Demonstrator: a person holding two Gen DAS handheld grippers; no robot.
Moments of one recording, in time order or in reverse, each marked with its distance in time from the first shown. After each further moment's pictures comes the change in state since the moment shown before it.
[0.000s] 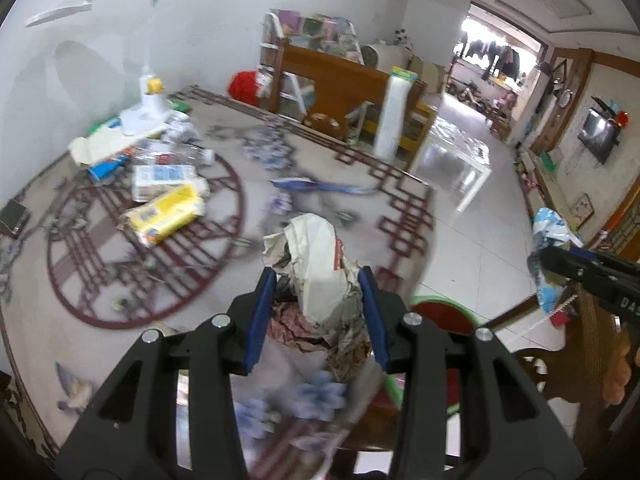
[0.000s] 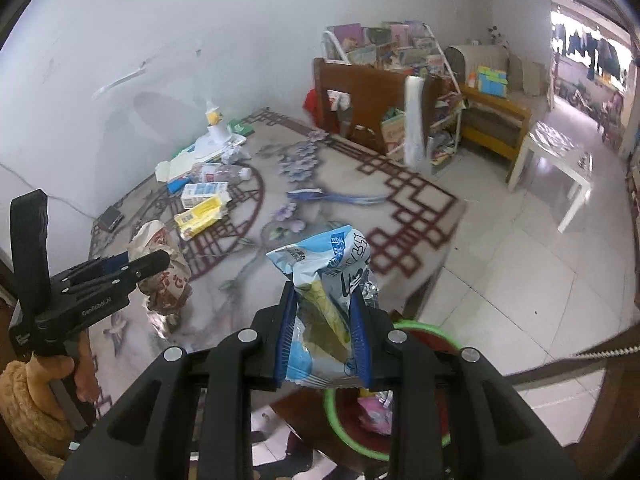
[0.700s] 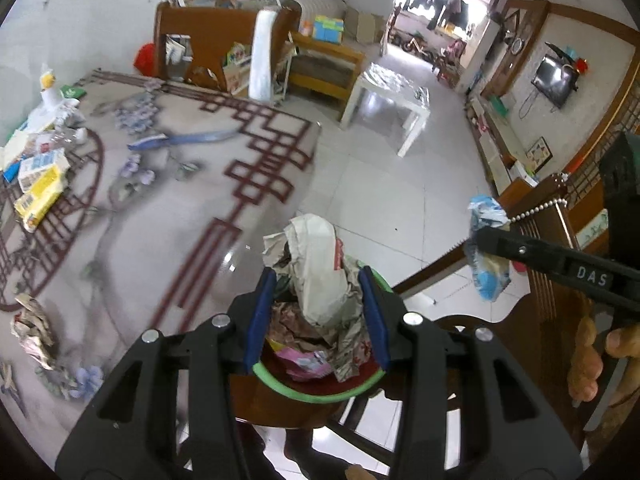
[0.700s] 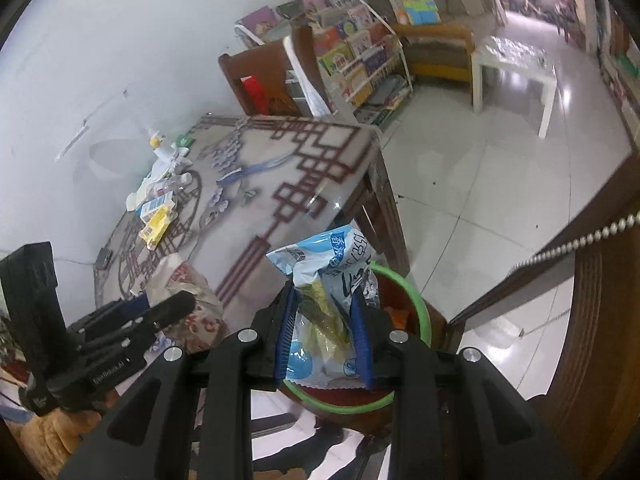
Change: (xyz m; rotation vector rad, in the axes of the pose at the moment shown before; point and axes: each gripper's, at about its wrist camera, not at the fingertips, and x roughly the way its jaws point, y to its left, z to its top) left arm 0.058 -0.166 -0.040 0.114 0.165 -0.147; right arm -0.024 -0.156 -0.063 0.313 0.085 0.042
